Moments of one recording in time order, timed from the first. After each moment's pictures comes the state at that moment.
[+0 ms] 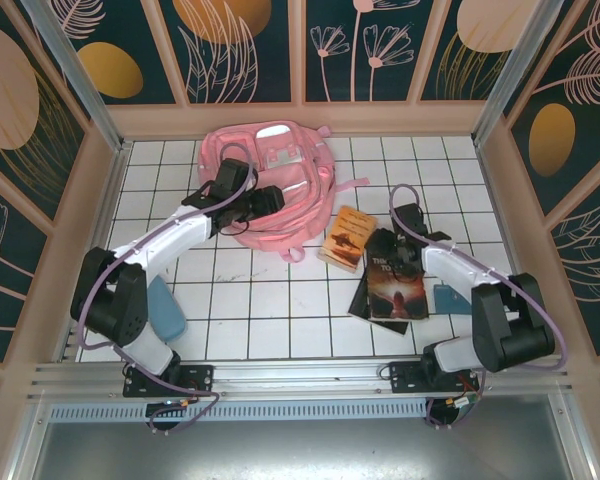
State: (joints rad) left arm -0.48 1.64 1.19 -0.32 0.15 -0.69; right arm 0.30 1.43 0.73 -0.35 -0.08 0.84
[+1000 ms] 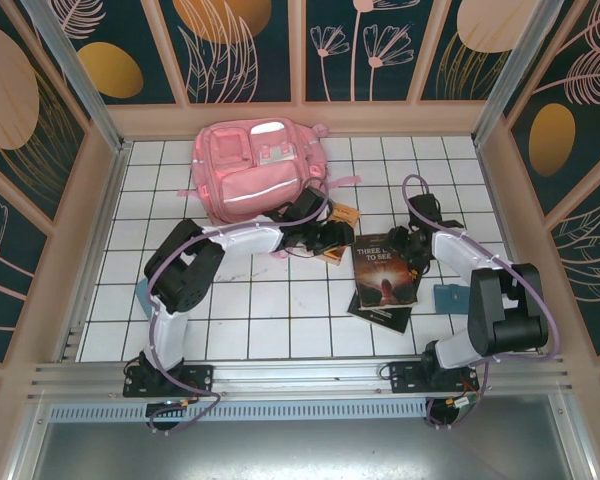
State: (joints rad) left arm -0.79 2.06 1.38 -0.14 0.41 -0.96; right arm 0.14 1.47 0.80 -0.51 -0.09 0.63
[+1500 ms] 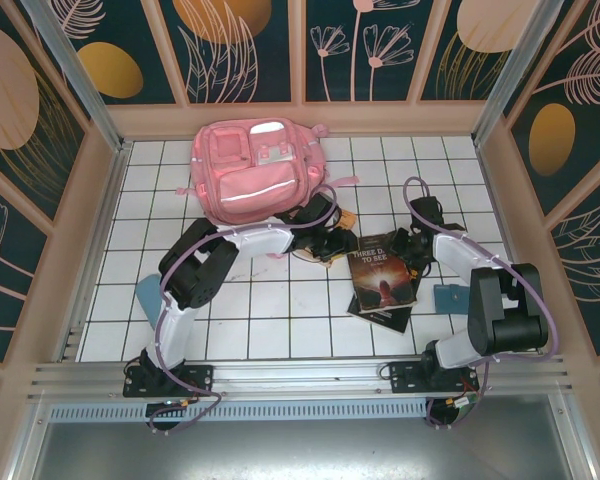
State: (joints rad) left arm -0.82 2.13 1.44 -0.20 0.41 -1.02; right arm 0.13 1.47 0.78 -0.47 -0.15 0.62
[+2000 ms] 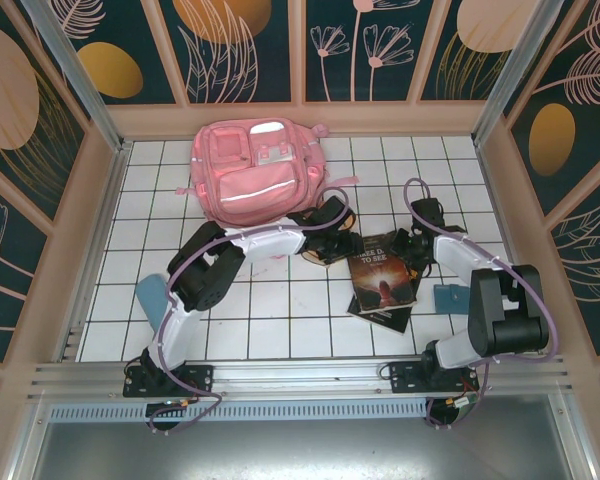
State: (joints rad) left arm -0.88 2.17 1.55 -0.34 0.25 -1.03; right arm 0.12 1.46 0.75 -0.44 -0.16 0.62
